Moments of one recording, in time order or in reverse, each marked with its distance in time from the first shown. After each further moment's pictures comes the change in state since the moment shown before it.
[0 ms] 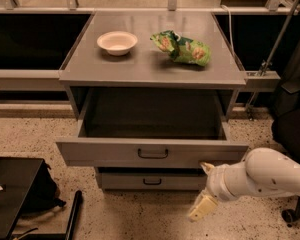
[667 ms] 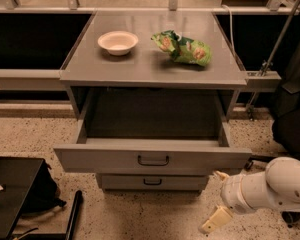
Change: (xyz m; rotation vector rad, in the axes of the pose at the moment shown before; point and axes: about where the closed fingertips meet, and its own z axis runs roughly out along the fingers) arm 0.032 0.020 -0.035 -0.001 0.010 0.068
